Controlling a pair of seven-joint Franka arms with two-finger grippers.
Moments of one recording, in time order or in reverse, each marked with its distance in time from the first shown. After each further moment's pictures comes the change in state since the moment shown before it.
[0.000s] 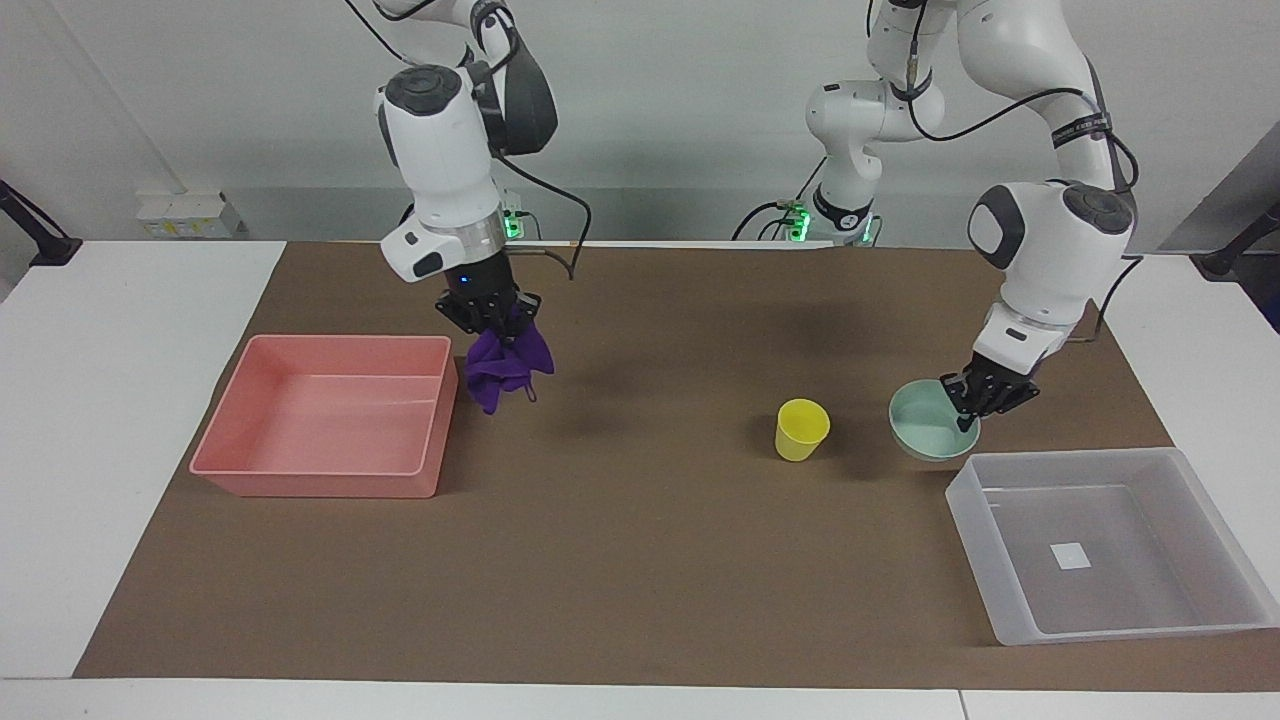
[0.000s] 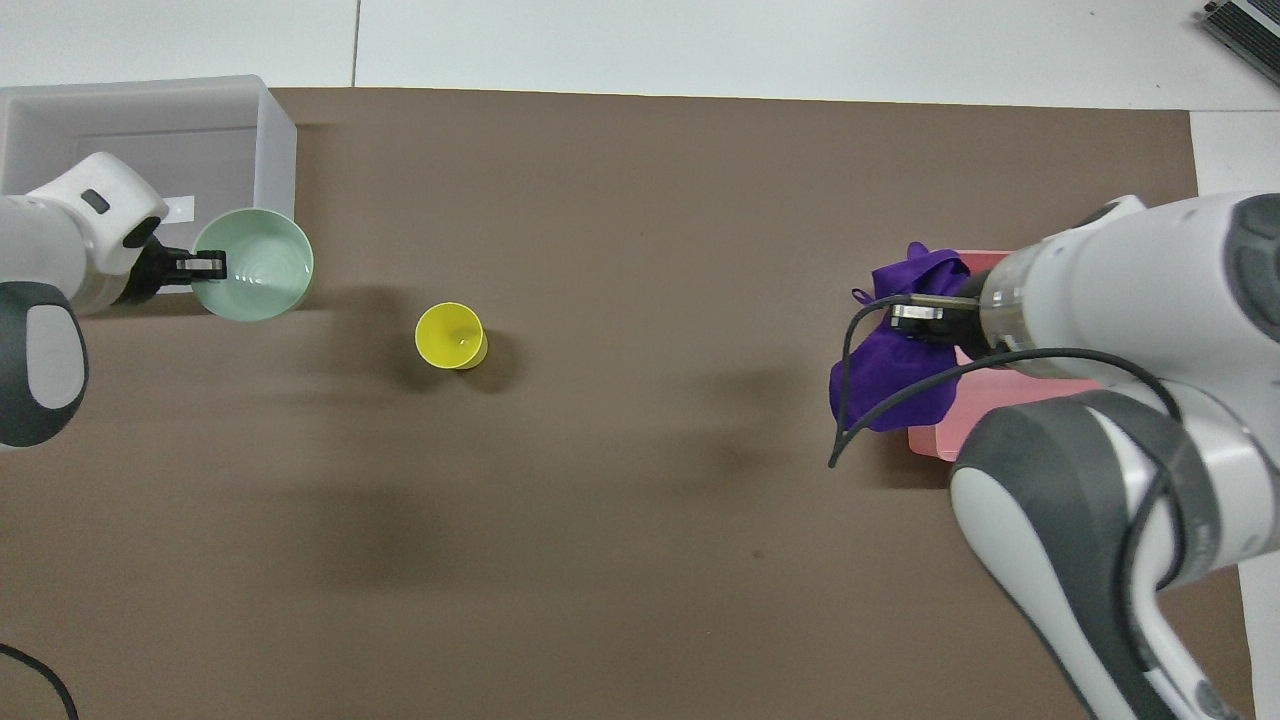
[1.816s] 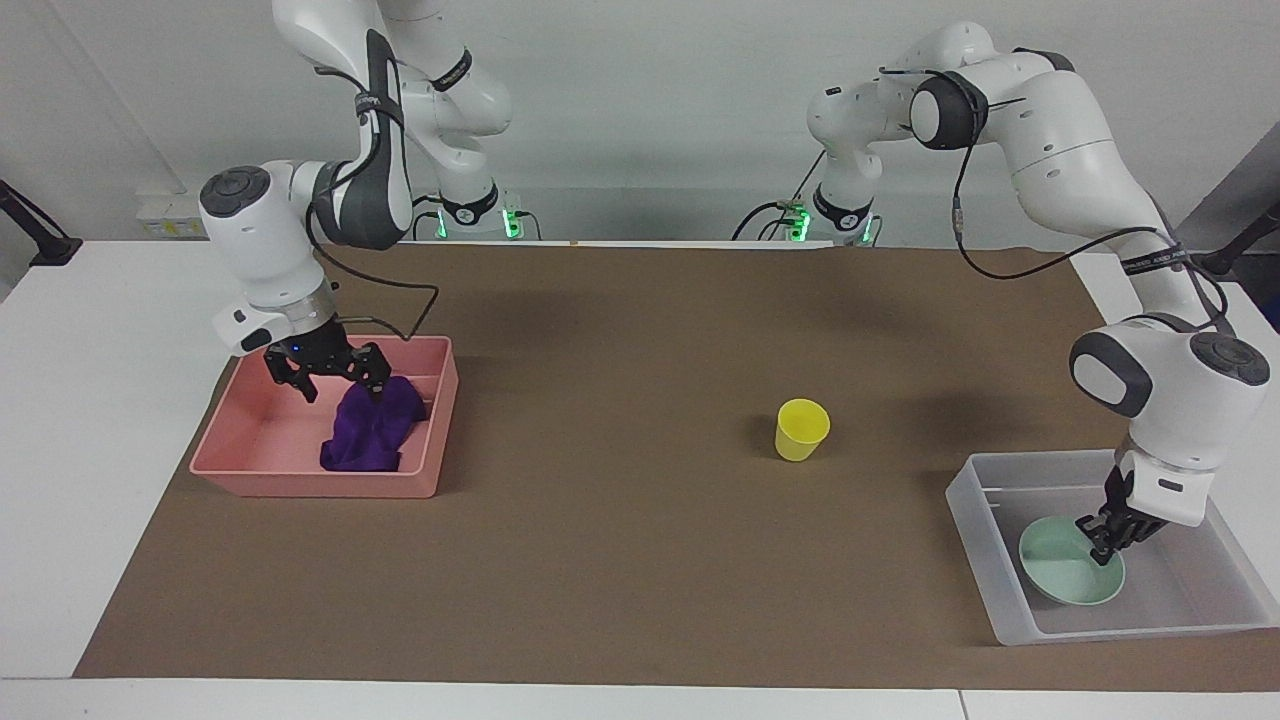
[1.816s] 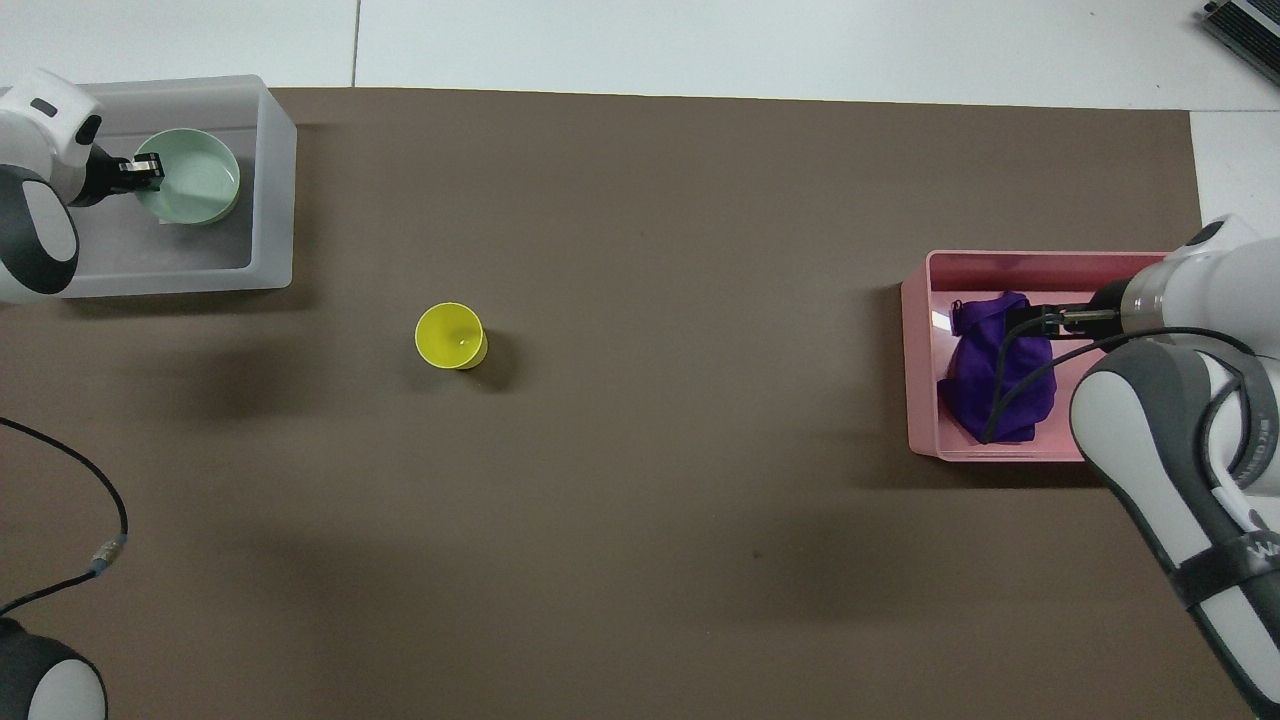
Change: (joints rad) left arm 0.123 0.553 0.064 0.524 -0.058 0.086 0.002; right arm -0.269 0.103 0.007 -0.154 -0.004 0.245 -0.394
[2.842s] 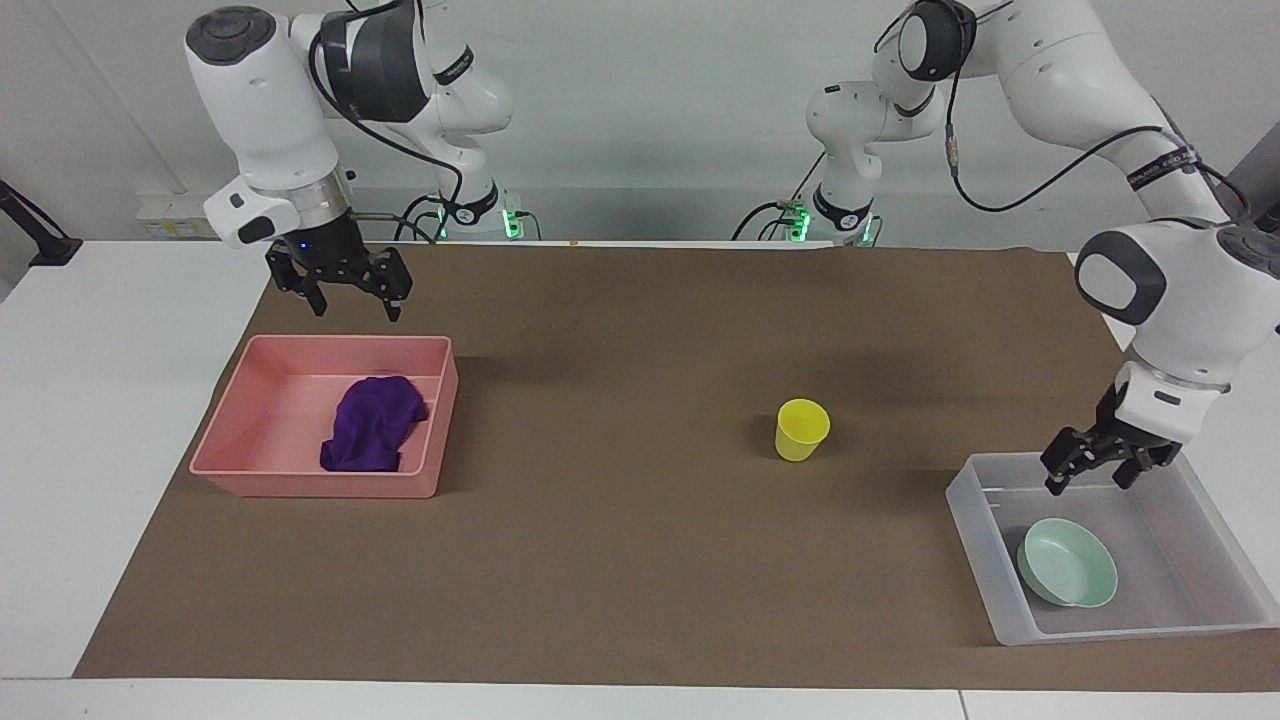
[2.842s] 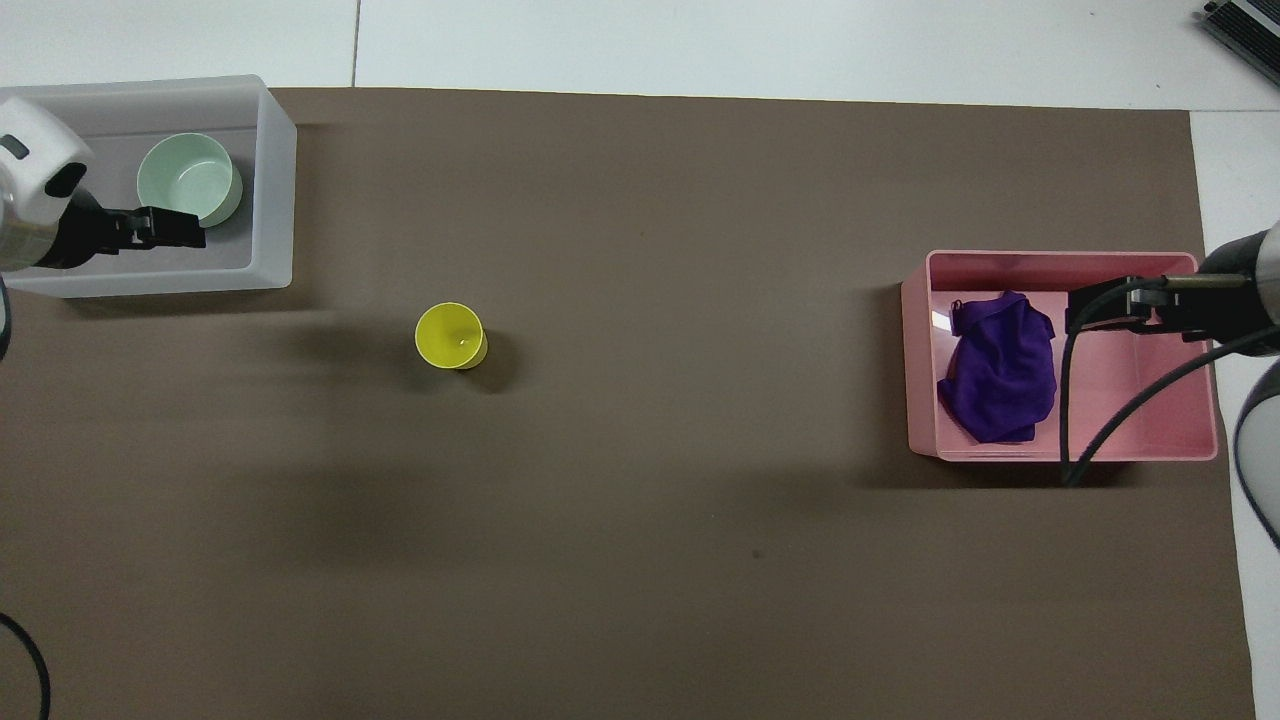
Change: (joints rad) left arm -0.106 -0.514 -0.040 -0.427 0.001 -0.217 0.054; right arm 0.082 -0.100 0.010 0.403 -0.042 -0.582 0.151
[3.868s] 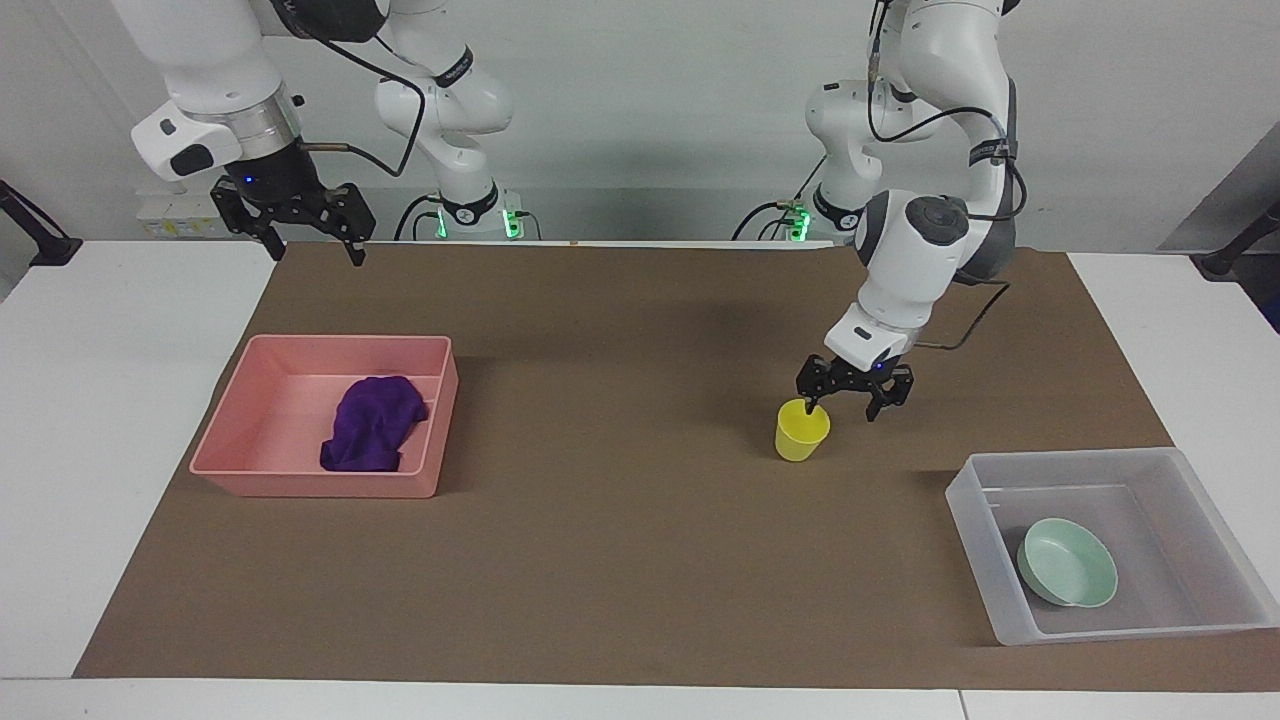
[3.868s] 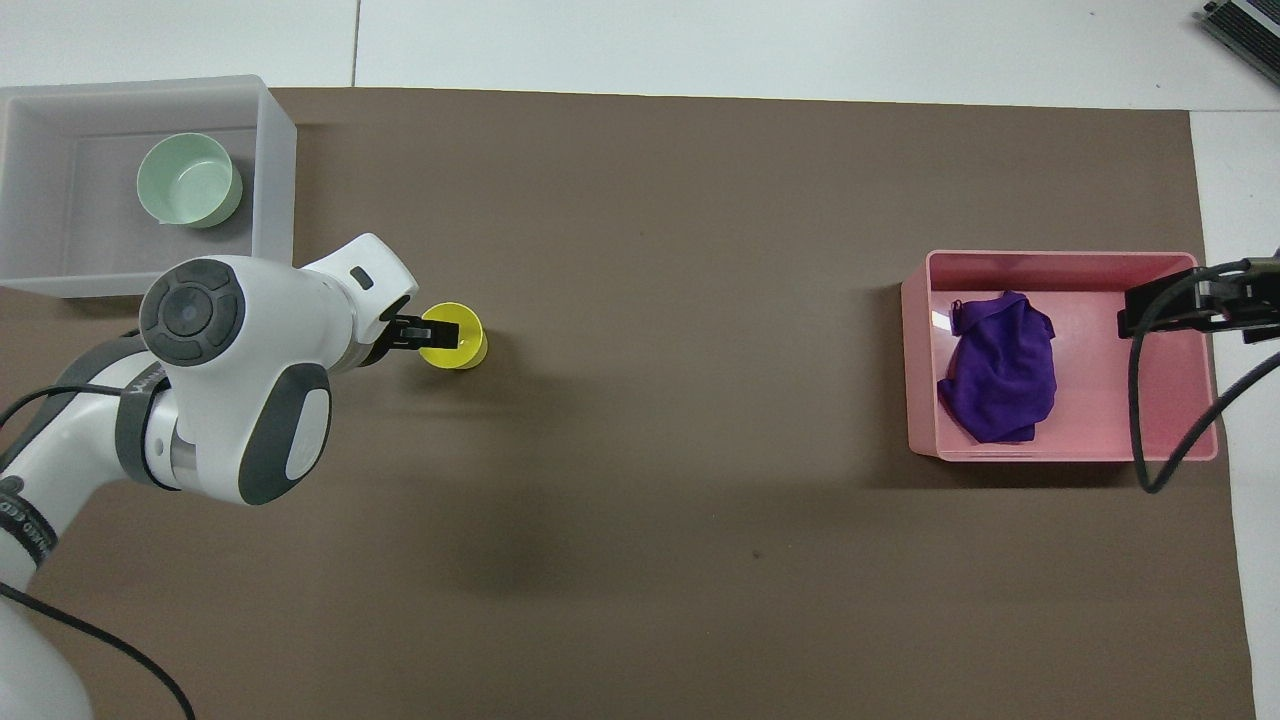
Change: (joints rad) left arm -0.060 -0.016 -0.308 -0.271 0.085 0.257 -0.271; right arm -0.028 0.056 -0.005 0.128 0.000 -0.128 -0.064
